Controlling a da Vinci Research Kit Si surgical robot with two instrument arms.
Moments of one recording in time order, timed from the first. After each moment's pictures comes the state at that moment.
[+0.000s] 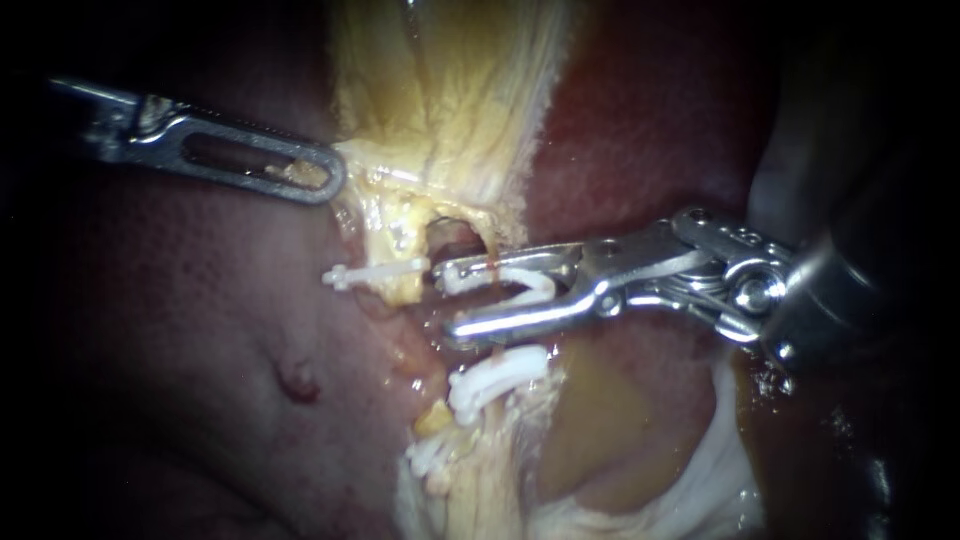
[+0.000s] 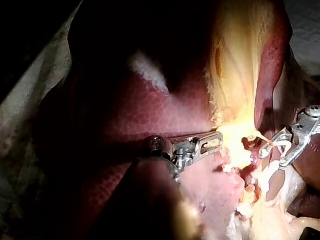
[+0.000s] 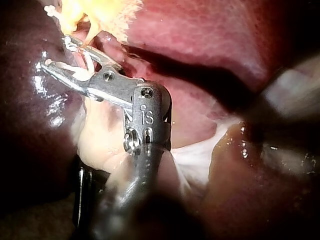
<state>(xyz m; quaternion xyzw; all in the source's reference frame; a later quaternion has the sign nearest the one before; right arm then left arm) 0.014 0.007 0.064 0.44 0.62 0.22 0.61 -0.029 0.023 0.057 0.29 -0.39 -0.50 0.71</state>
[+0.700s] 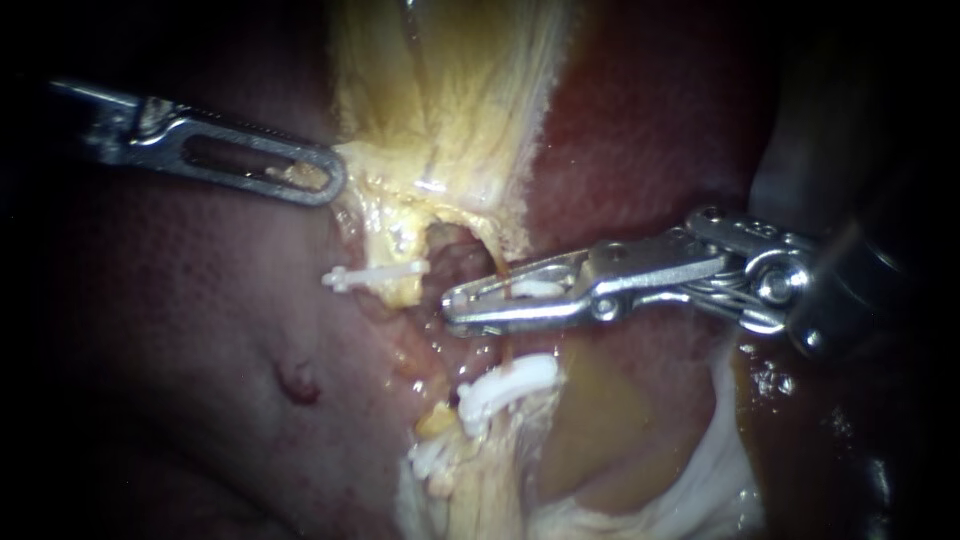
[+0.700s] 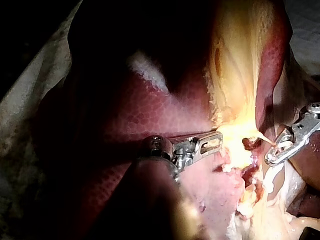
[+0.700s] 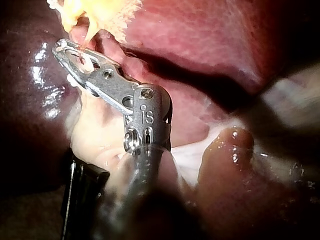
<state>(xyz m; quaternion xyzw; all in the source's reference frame) 0.013 0.007 0.064 0.45 0.58 0.21 0.64 -0.029 0.023 0.057 0.29 -0.39 -0.50 0.71</state>
